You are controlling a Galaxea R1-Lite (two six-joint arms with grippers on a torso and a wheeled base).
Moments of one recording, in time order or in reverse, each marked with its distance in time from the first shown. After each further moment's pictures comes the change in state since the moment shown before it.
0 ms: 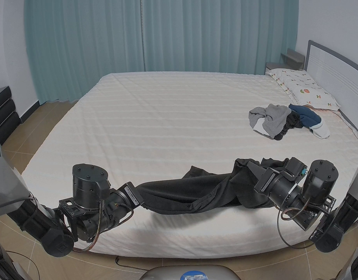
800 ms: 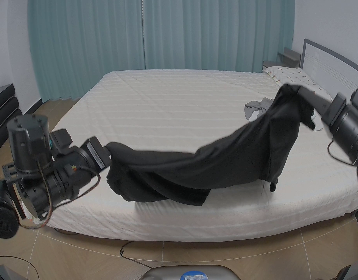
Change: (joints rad) left arm 0.011 -0.411 -0.181 0.394 0.057 0.145; right arm -0.017 -0.603 -0.317 0.651 -0.011 -0.101
